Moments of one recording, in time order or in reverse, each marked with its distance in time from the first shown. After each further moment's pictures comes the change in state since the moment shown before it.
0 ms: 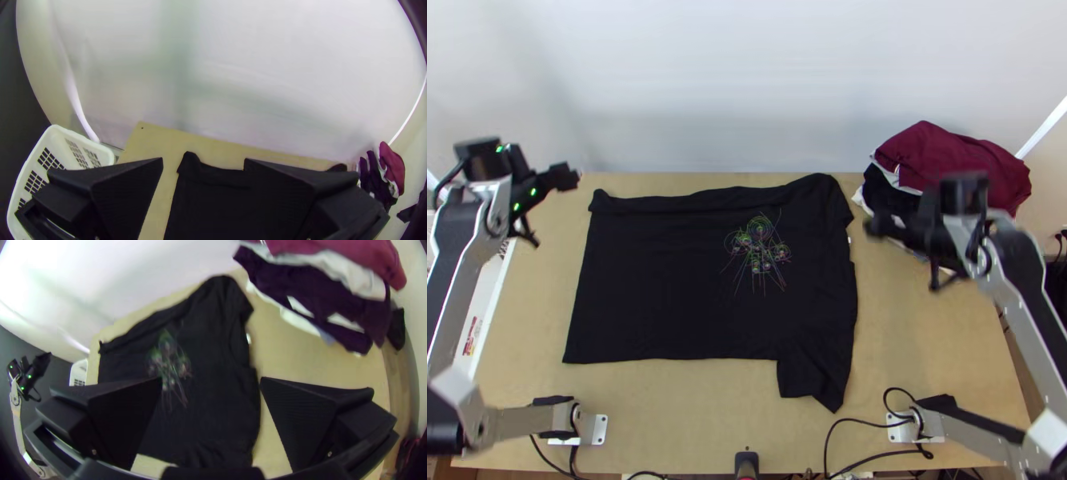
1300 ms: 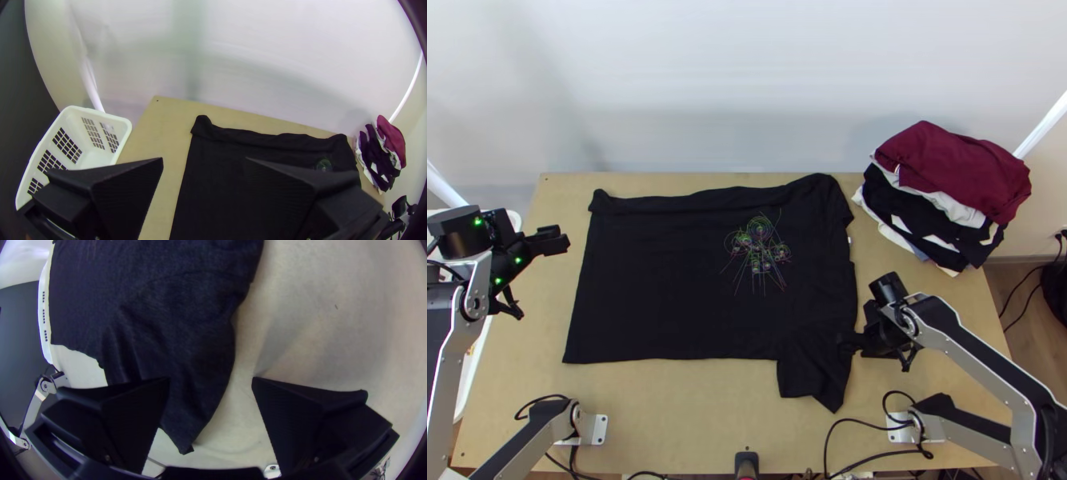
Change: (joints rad) left arm 0.014 -0.364 -0.272 -0.141 -0.011 0.037; right arm 0.185 0.008 -0.654 0.084 -0.153 -0.069
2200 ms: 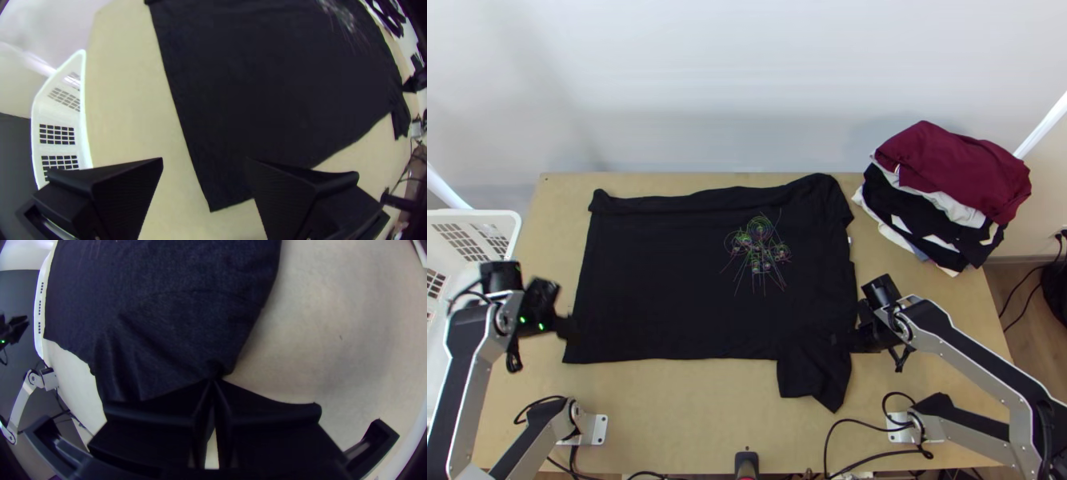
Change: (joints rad) left arm 0.140 -0.051 -0.395 -0.254 0.063 0.657; right arm 0.045 0.000 -0.032 0.110 0.070 -0.026
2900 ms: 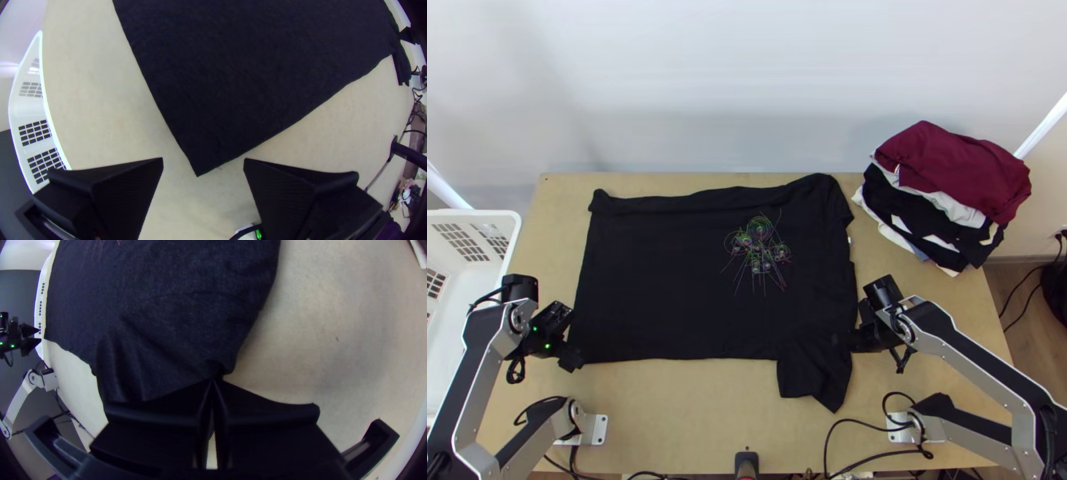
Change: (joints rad) left arm 0.034 0.094 -0.101 -0.080 -0.064 0.166; right arm 0.000 -0.018 -0.001 0.001 0.006 0.000
